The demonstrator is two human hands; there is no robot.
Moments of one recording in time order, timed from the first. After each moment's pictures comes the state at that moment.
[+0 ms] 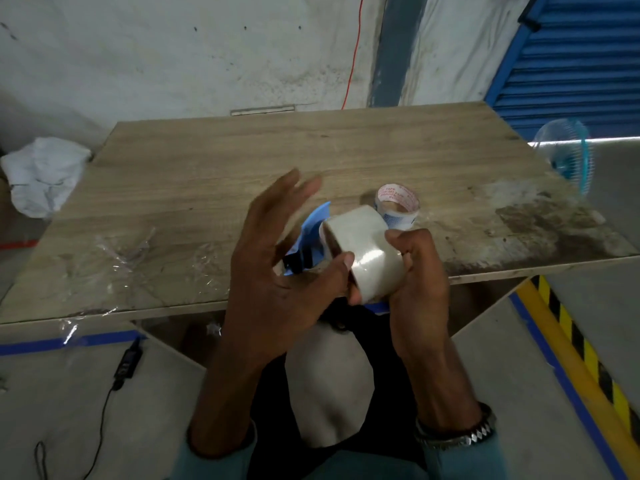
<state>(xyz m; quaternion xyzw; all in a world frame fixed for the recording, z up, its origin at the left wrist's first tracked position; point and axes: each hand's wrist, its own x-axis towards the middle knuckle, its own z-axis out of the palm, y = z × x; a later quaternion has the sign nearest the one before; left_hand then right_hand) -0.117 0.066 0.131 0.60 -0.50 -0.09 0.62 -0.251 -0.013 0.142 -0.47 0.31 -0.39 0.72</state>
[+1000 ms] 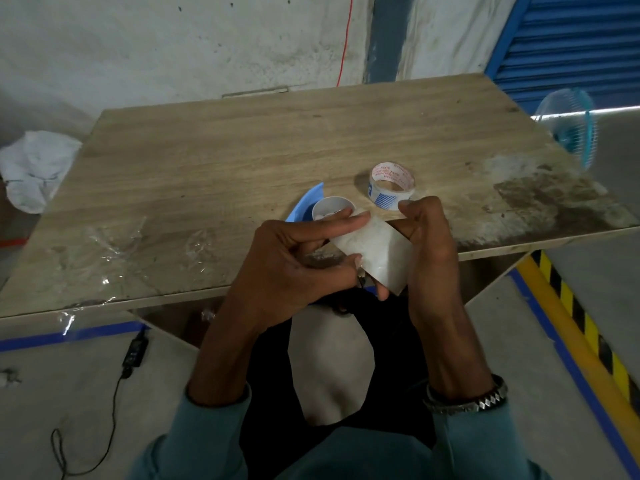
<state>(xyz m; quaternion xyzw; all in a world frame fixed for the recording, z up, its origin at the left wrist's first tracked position) -0.123 0.052 0.127 0.59 -0.54 -0.27 0.54 -0.261 -0.038 0.128 -0.50 0.39 -0.35 0.69</state>
